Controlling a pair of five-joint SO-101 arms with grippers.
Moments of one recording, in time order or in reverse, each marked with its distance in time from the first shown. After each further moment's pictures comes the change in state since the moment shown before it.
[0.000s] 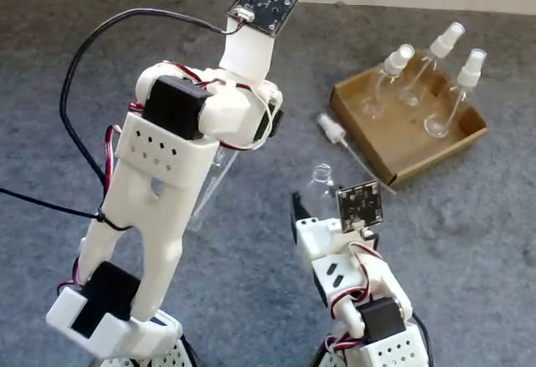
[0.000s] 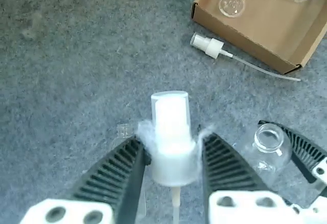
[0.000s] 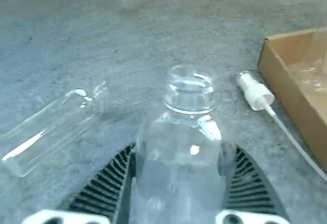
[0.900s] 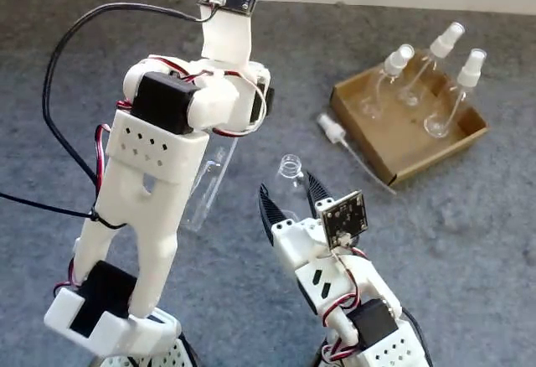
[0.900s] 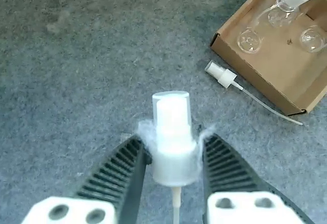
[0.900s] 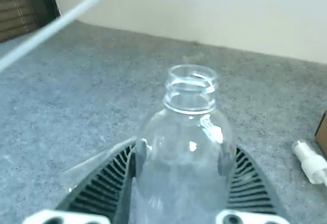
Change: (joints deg) left arm -3.0 -0.2 0.0 -4.3 8.4; right arm -9.3 0.1 1.5 -14.5 0.0
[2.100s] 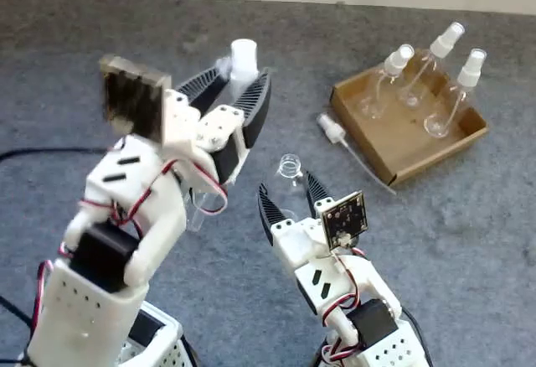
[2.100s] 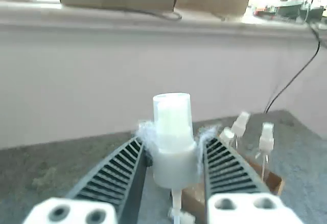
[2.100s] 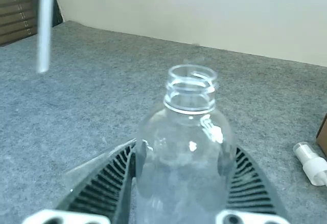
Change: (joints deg) left arm 3.3 -52.0 58.5 -54.6 0.5; right arm -0.3 0.0 0.0 0.2 0.0
